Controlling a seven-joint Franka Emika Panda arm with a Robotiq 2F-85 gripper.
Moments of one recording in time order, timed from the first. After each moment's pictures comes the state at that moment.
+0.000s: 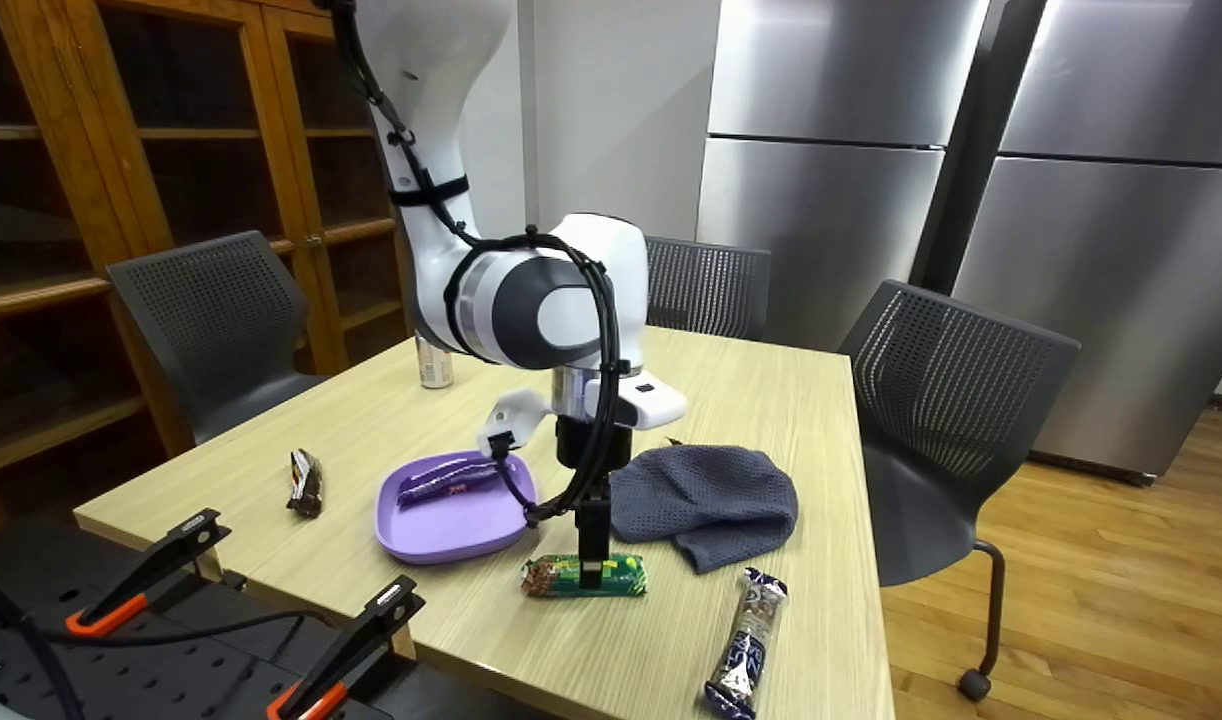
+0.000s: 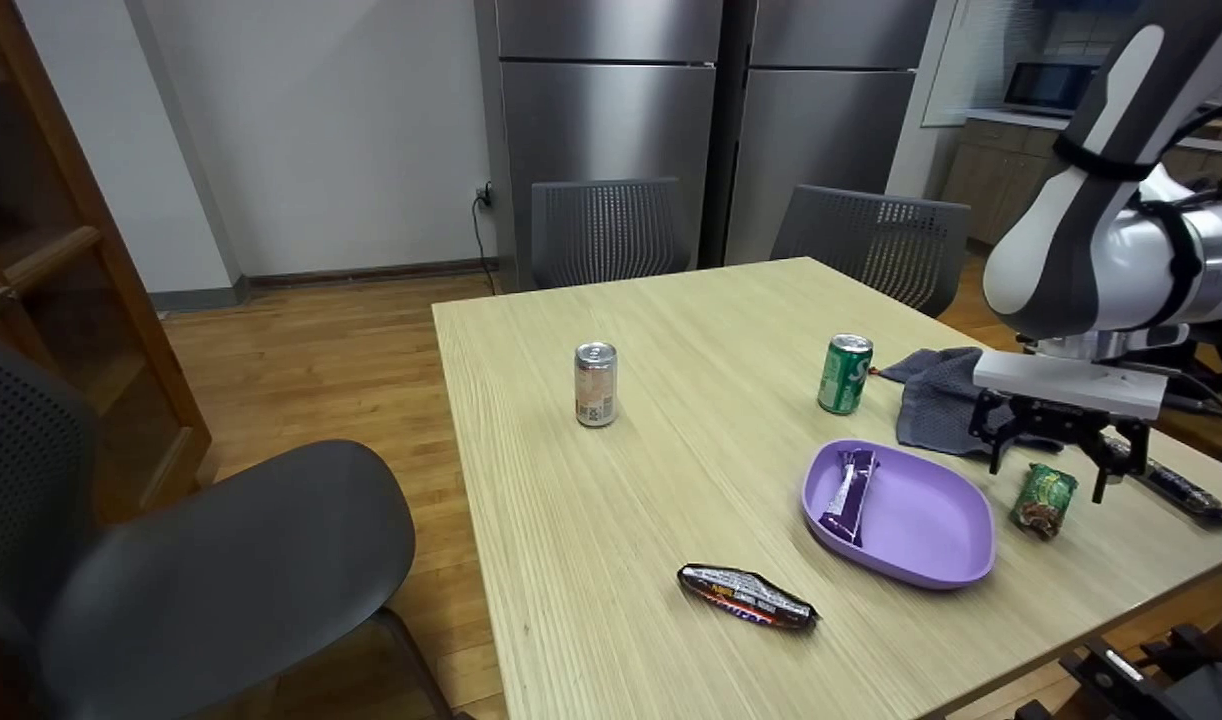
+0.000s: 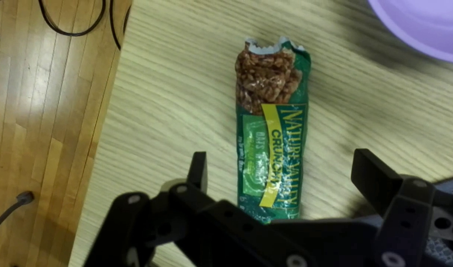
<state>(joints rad) -0.04 0.66 -0.31 -2.36 0.15 2.82 0.66</state>
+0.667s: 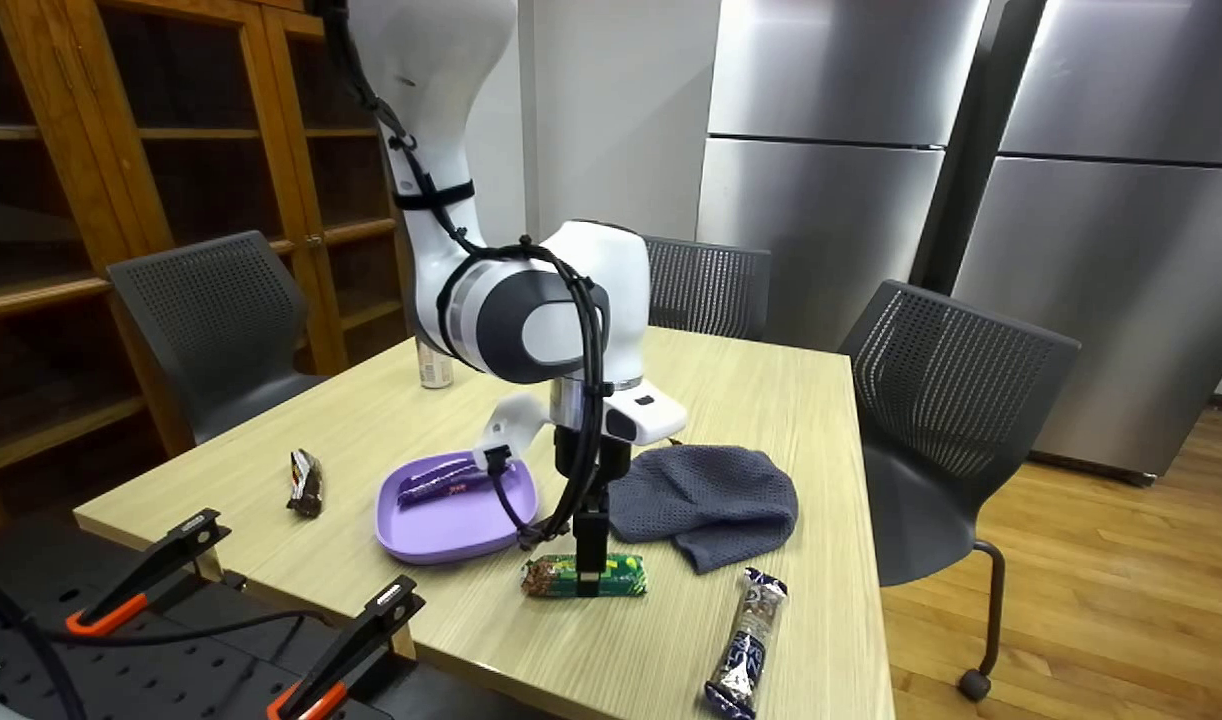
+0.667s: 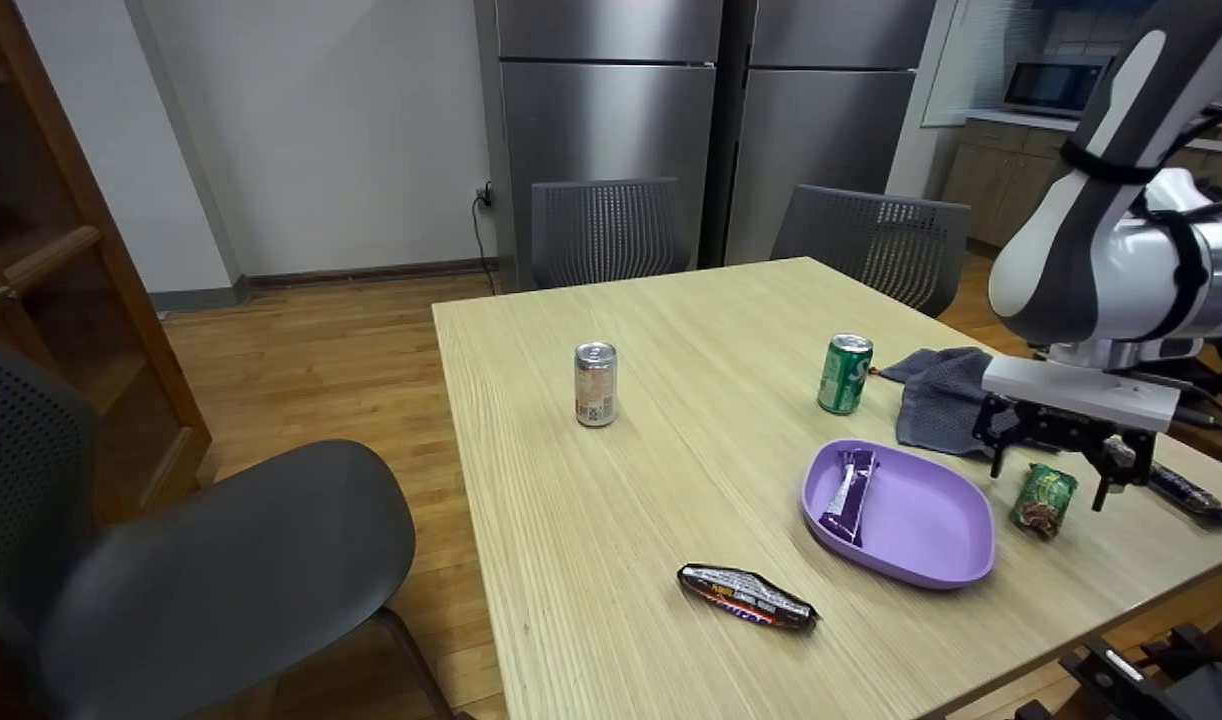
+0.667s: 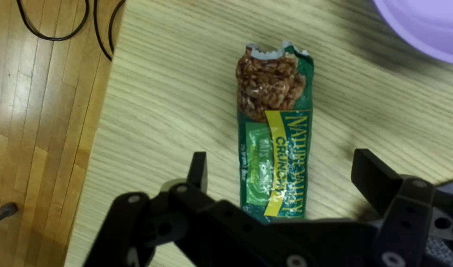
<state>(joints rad) -0.09 0.66 -0.27 -2.38 0.23 2.88 0.58</state>
